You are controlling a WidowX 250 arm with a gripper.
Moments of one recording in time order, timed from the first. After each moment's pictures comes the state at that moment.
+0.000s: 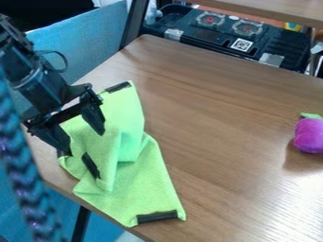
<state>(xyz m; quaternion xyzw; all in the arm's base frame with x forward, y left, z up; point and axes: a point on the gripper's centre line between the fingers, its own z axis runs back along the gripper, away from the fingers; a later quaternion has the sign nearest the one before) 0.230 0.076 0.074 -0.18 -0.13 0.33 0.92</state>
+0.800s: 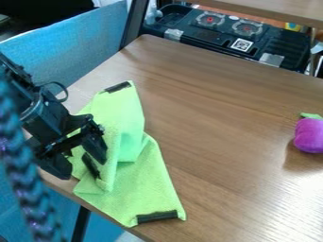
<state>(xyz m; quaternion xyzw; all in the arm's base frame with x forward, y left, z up) 0.208 0.059 0.049 -0.19 -0.12 0.32 0.92</state>
